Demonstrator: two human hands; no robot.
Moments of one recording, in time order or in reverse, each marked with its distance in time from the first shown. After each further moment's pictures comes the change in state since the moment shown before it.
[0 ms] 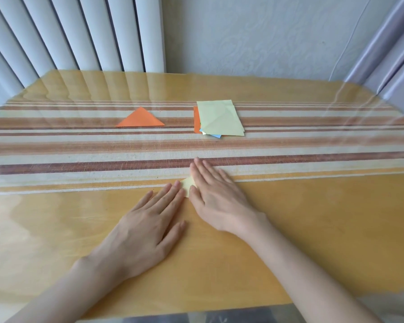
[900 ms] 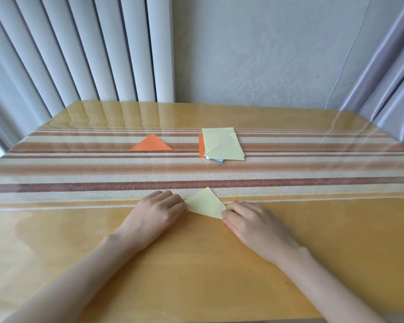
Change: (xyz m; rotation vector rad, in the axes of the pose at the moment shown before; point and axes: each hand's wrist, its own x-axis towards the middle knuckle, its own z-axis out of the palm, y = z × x) left_hand 0.041 -0.026 -0.007 0.248 0.438 0.332; right_hand -0.040 0.060 0.003 -0.222 0.557 -0.372
